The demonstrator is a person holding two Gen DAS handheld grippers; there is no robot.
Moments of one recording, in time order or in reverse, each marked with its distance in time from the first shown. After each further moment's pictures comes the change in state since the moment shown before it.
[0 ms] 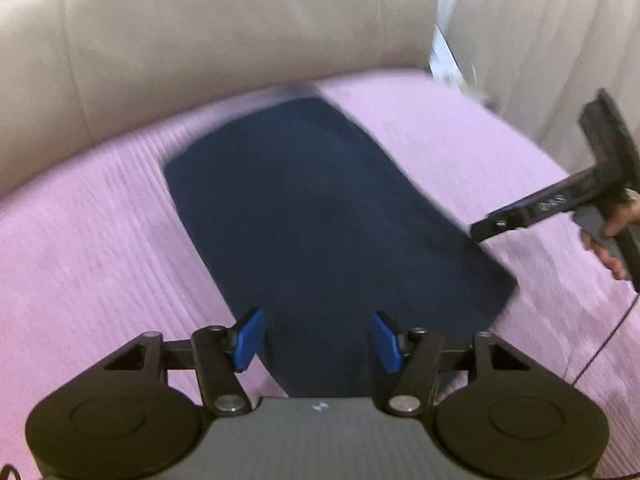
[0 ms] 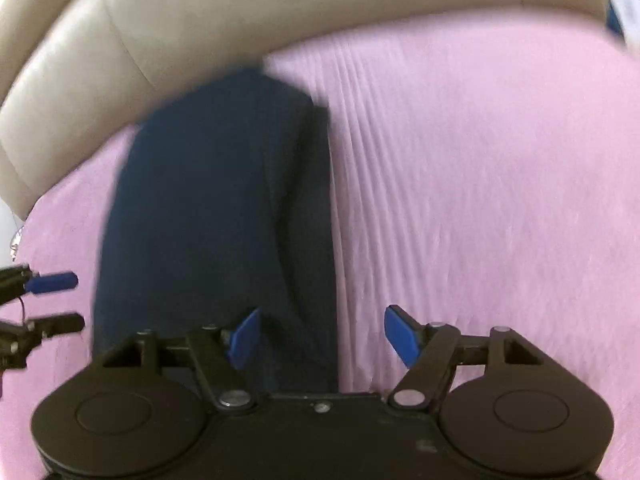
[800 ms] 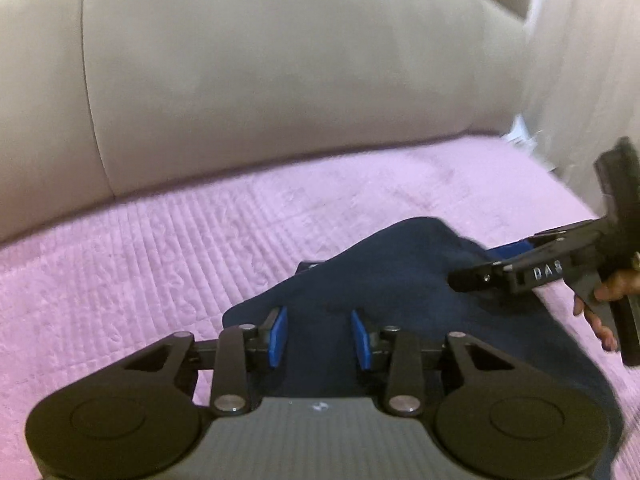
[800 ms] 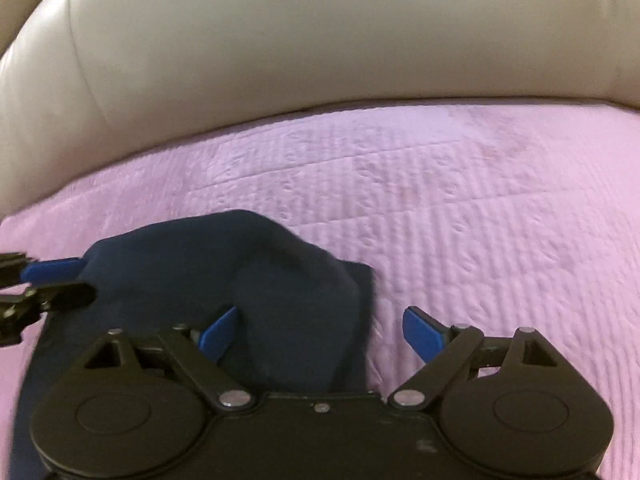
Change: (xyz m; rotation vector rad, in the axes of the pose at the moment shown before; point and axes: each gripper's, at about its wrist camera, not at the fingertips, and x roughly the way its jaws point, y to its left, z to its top) left arm 0.103 0.090 0.077 -0.104 -0.106 0.046; right arm 0.132 0.015 0.116 -0.096 -0.071 -0.036
